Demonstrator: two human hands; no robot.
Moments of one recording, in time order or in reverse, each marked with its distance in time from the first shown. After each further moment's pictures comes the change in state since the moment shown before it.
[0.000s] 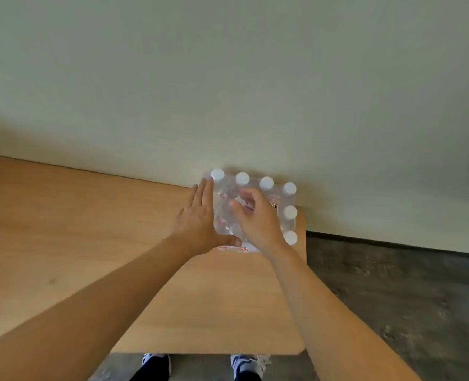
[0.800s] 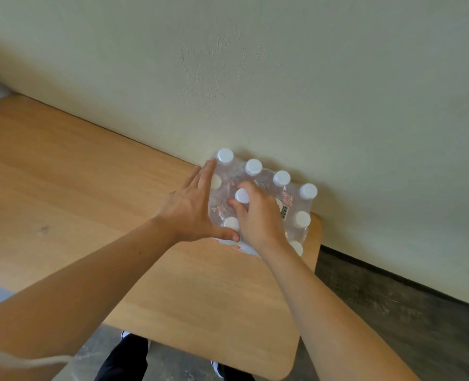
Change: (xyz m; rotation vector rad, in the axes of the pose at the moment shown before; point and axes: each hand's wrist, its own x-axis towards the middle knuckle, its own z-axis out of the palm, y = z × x) left_hand 0.020 -0.010 0.036 -0.010 0.090 -0.068; right_hand 0.033 0.040 -0.001 -0.329 -0.190 -0.245
